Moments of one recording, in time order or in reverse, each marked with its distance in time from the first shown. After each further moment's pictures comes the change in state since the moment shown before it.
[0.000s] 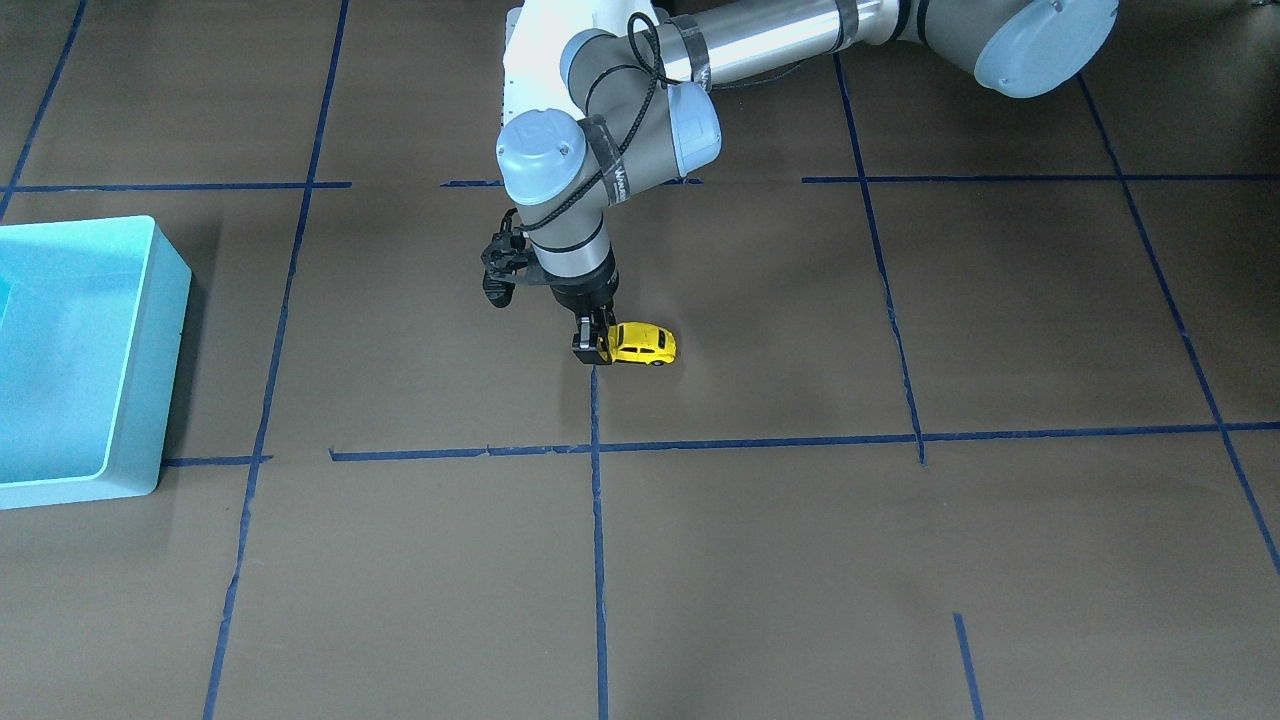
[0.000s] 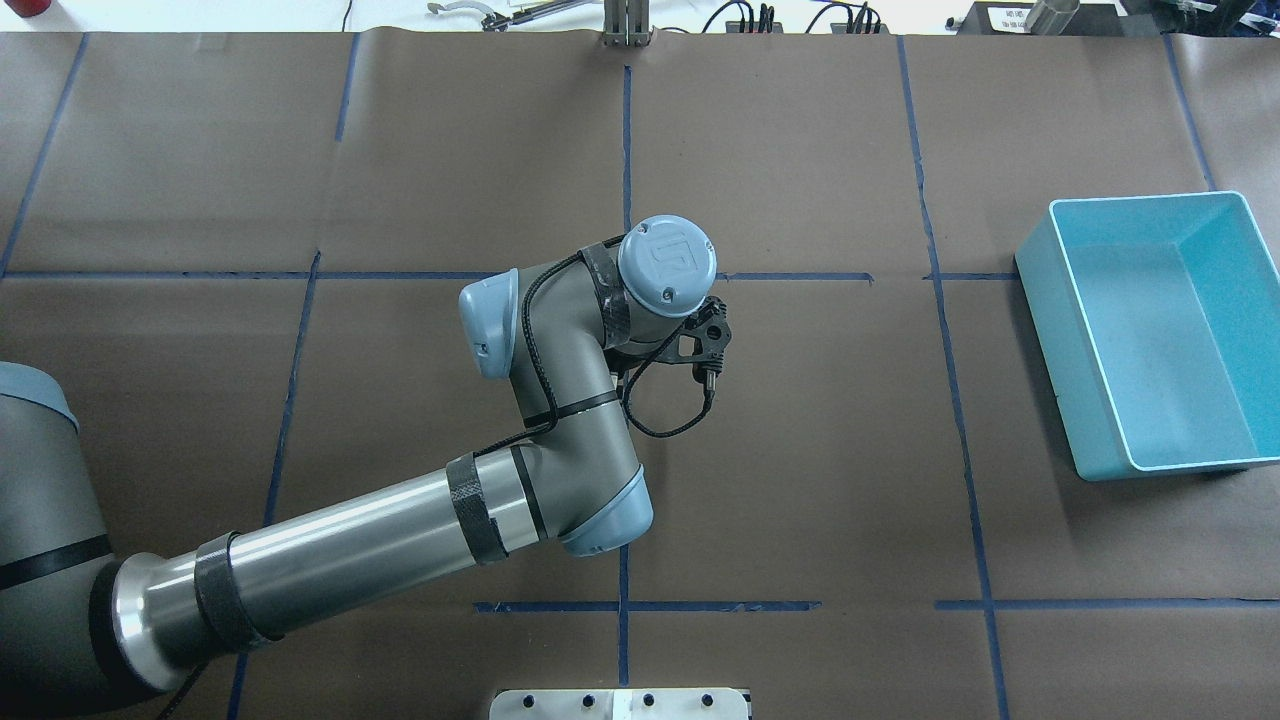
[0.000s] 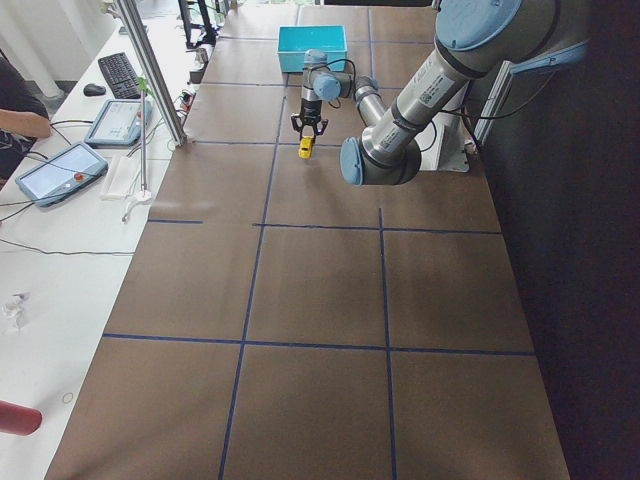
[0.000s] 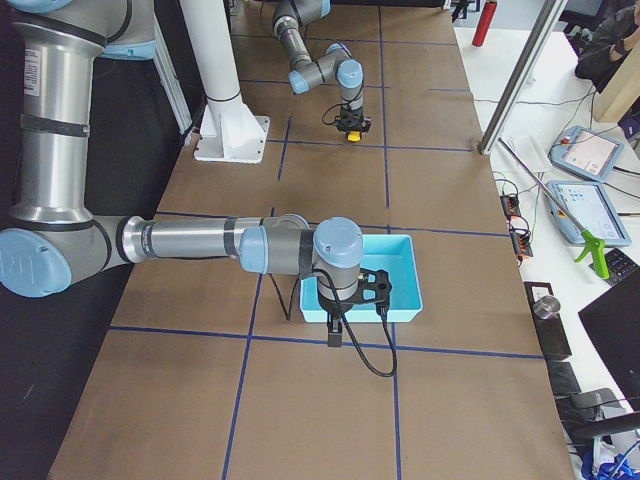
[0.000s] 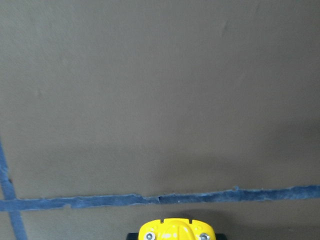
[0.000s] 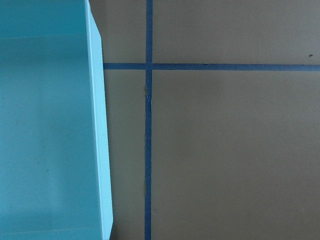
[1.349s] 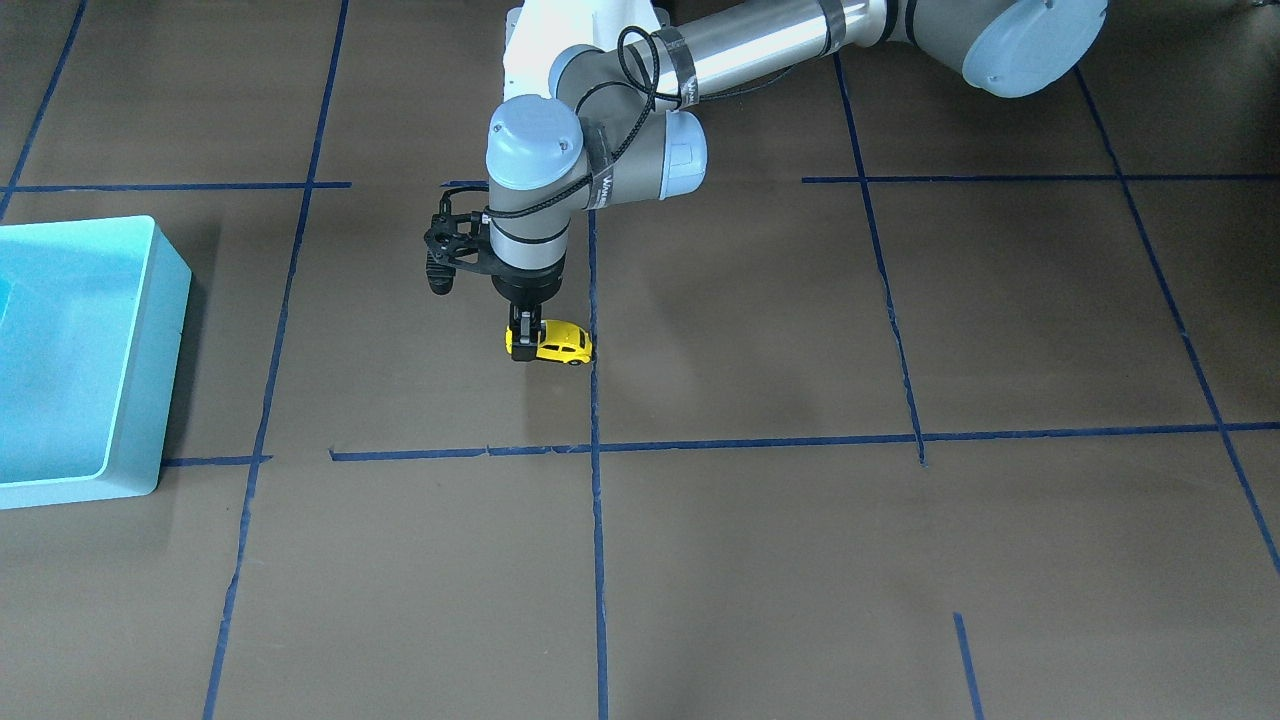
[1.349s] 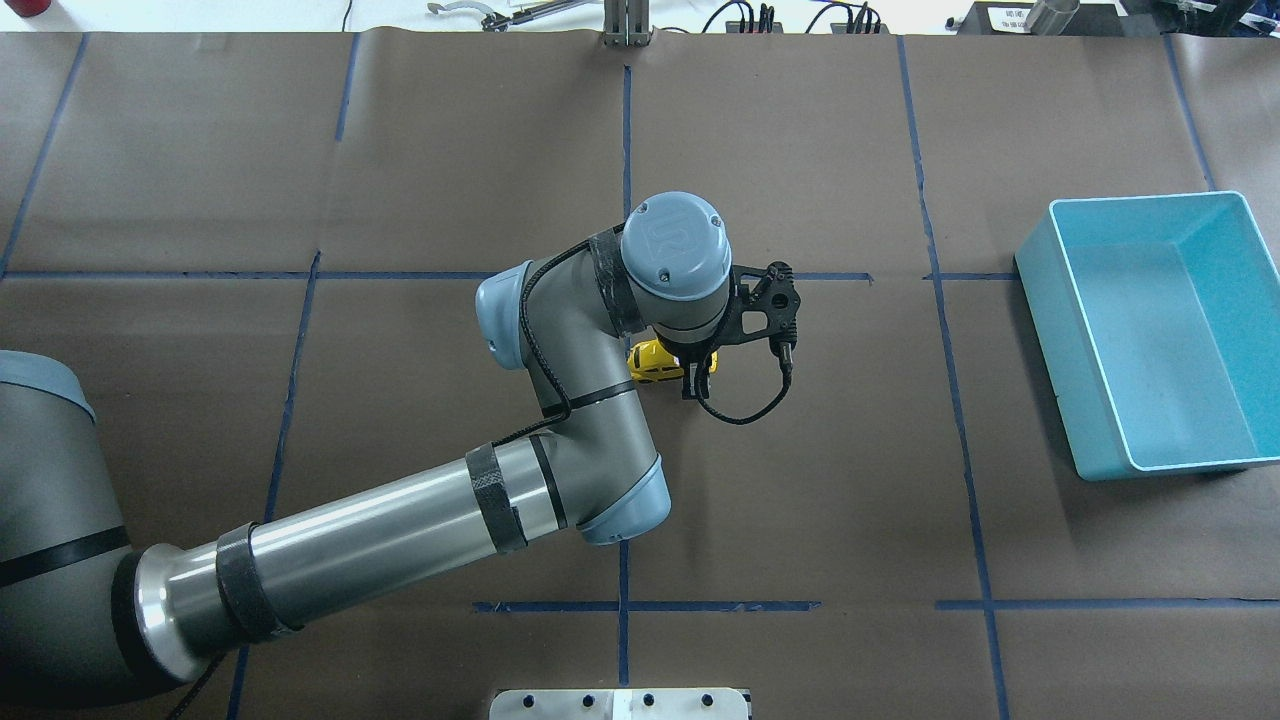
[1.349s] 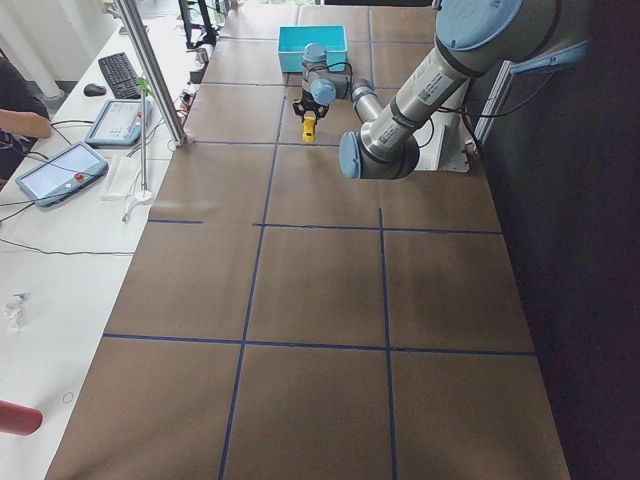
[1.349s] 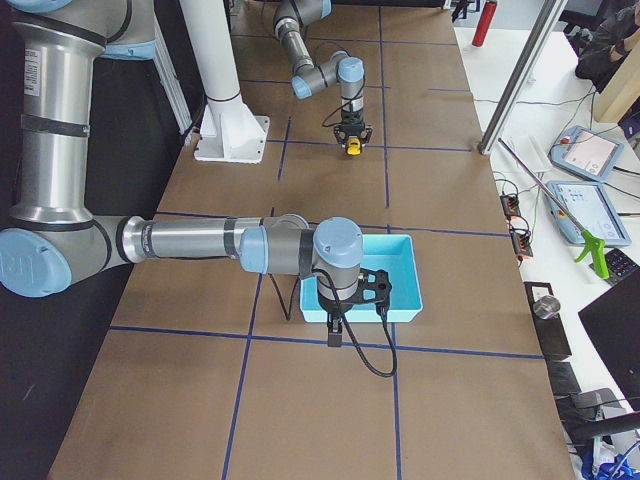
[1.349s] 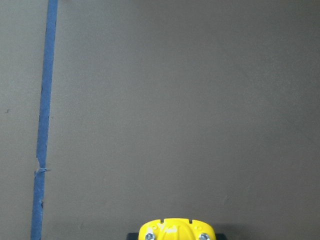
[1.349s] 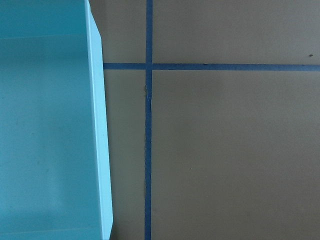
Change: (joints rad) left arm -0.002 -0.038 0.112 -0.319 -0.113 -0.173; right arm 0.000 0.000 0.000 0.000 0.000 0.000
